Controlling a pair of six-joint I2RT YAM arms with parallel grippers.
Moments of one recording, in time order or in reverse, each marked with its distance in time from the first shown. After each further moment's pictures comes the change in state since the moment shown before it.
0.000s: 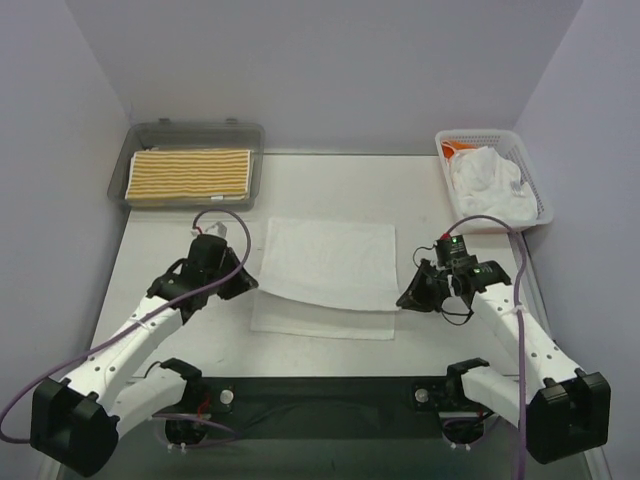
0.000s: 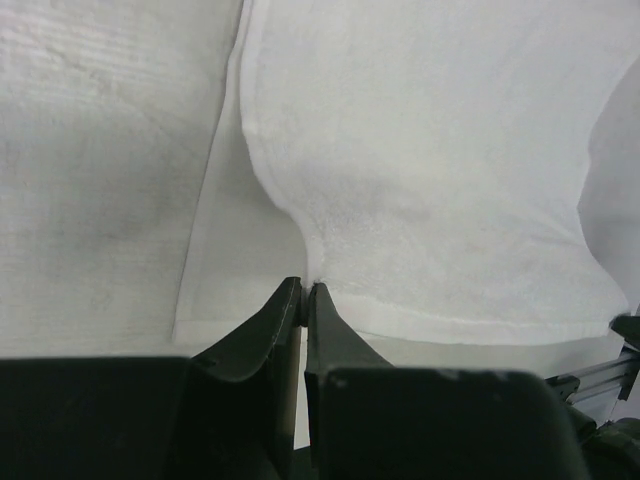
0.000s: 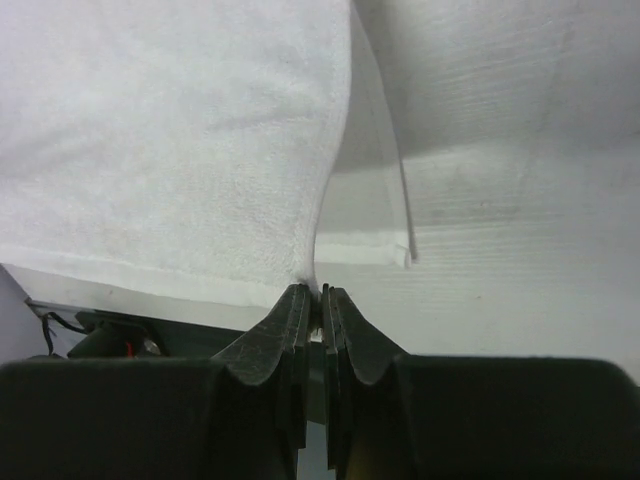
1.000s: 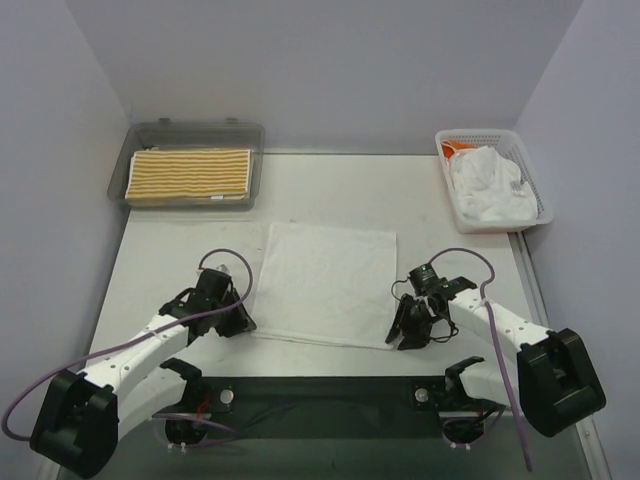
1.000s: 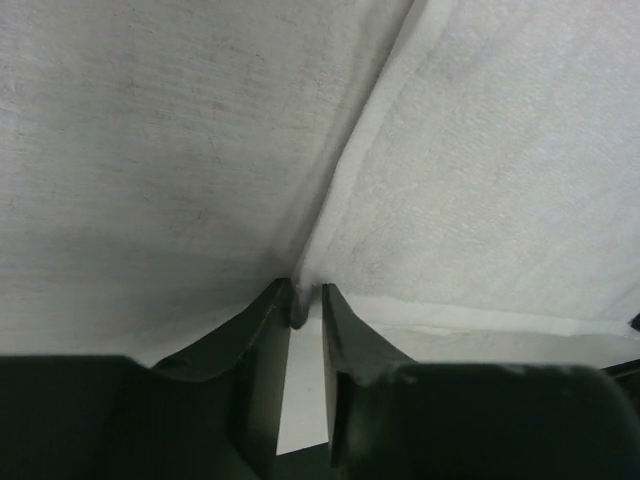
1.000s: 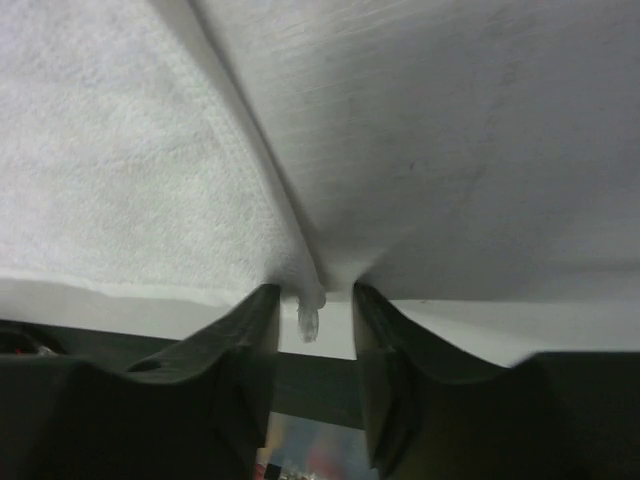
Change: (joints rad) left arm 0.001 -0.004 -0.273 0.058 0.049 -0.023; right arm 0.161 0.117 -0.225 0.103 0.031 0.106
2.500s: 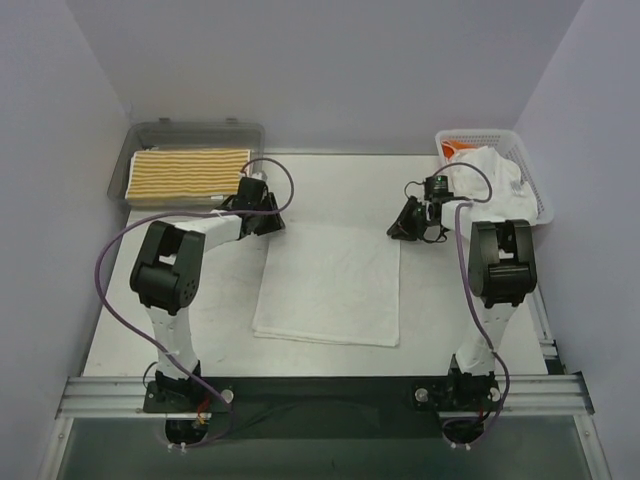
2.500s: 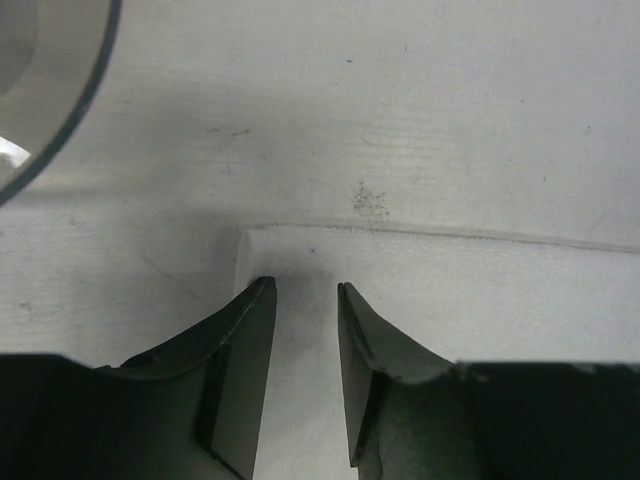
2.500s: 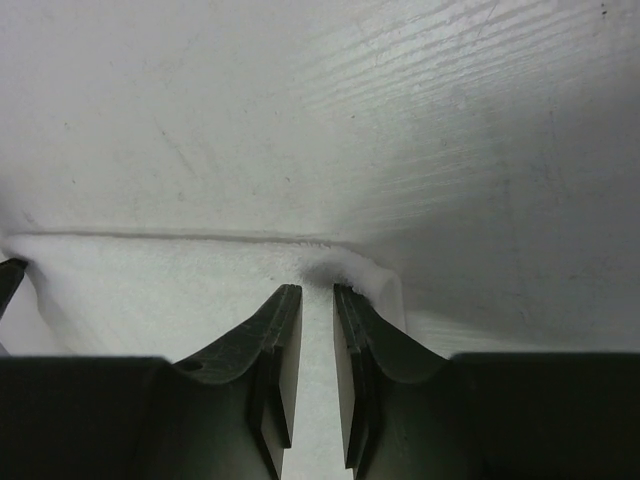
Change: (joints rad) left arm 0.093 1.003 0.864 0.399 -0.048 0.272; right arm -0.338 0.793 0.764 0.390 -0.095 -0.217
